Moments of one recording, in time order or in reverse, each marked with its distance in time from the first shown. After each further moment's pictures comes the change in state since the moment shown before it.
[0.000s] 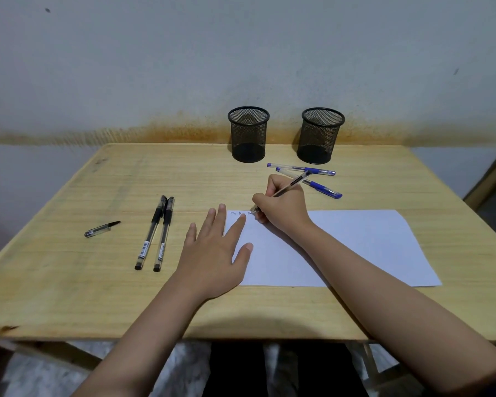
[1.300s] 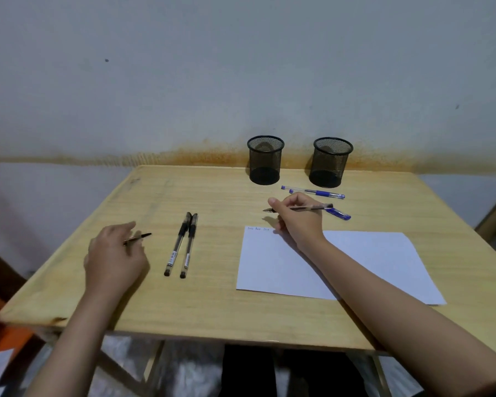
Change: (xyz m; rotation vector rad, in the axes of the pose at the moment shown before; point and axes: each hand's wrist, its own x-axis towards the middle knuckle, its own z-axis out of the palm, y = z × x) left_hand -0.048 -0.129 -0.051 -0.260 0.598 -0.501; right_hand -0.004 -0.004 -0.007 0.266 0.087 0.051
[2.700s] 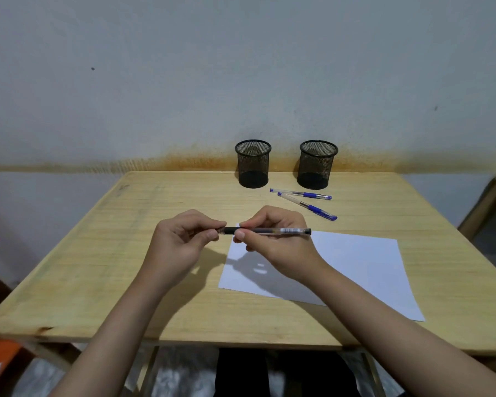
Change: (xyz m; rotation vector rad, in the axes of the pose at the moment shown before) left_hand -0.034 0.109 0.004 -0.829 -0.326 0.427; right_hand -0.076 -0.052 -0.011 0.074 -0.366 -0.245
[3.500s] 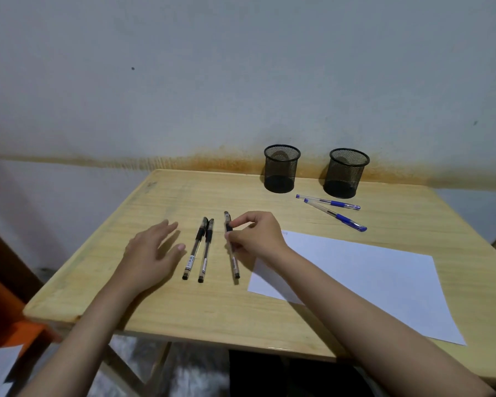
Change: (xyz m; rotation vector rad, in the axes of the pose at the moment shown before) left_hand -0.018 -0.077 -0.098 0.714 -0.059 -0.346; right_hand 0.056 0.028 0.072 -0.187 0.002 0.458
